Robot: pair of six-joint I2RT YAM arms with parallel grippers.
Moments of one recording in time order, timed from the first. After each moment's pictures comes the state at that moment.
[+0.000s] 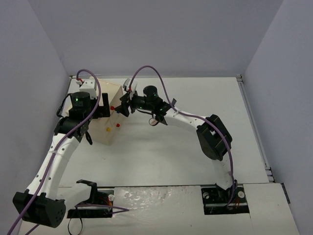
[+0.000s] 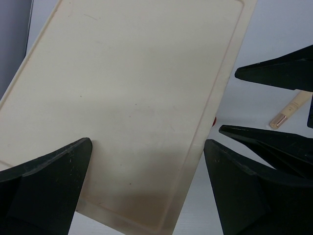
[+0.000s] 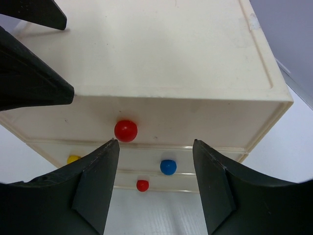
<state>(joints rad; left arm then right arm) -0.20 1.07 1.11 -0.55 -0.18 -0.11 0.78 2.05 1.52 0.43 -0.50 -0.03</state>
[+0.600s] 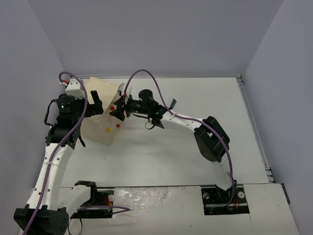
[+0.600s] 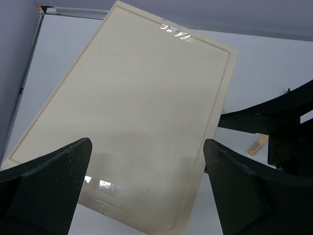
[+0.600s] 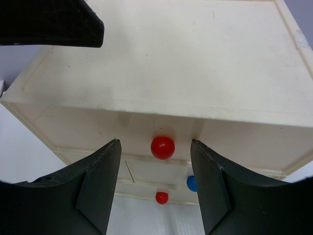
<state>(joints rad) -0.08 0.97 1.05 -0.42 -0.02 -0.14 0.83 2.06 1.53 0.46 -0.50 -0.03</state>
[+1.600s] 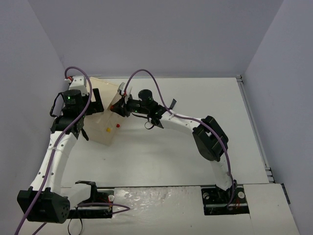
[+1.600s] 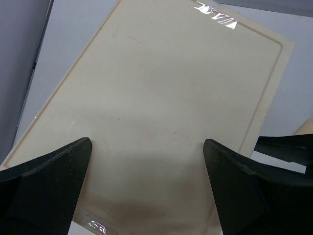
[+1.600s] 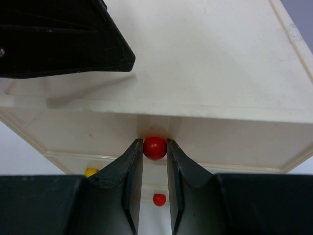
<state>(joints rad) -0.07 1.10 1.10 -0.47 -0.12 -0.15 0.83 2.08 1.54 0.47 -0.48 -0.01</state>
